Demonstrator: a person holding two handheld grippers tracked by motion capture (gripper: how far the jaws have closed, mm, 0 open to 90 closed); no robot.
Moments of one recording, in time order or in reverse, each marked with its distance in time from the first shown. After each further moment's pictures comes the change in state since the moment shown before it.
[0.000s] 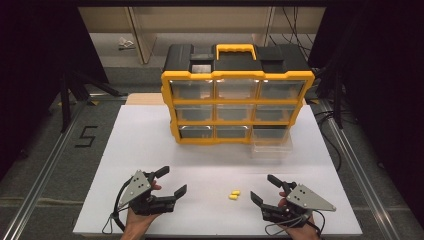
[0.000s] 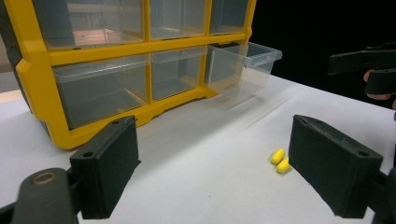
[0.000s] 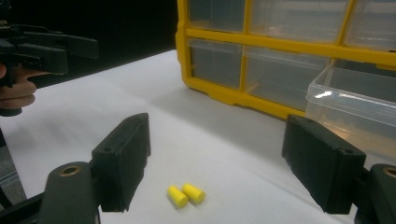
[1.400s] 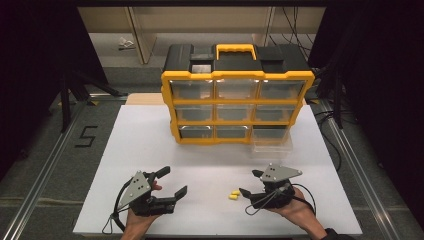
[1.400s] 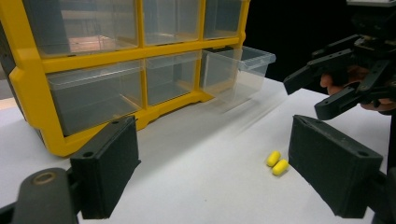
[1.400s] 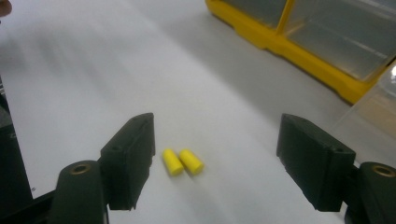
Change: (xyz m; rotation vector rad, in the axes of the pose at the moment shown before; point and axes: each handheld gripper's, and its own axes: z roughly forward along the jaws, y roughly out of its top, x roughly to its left) left arm -0.002 0.000 -0.001 -0.018 -0.018 0.019; right arm -0.012 0.029 0.053 0.400 0.125 -0.135
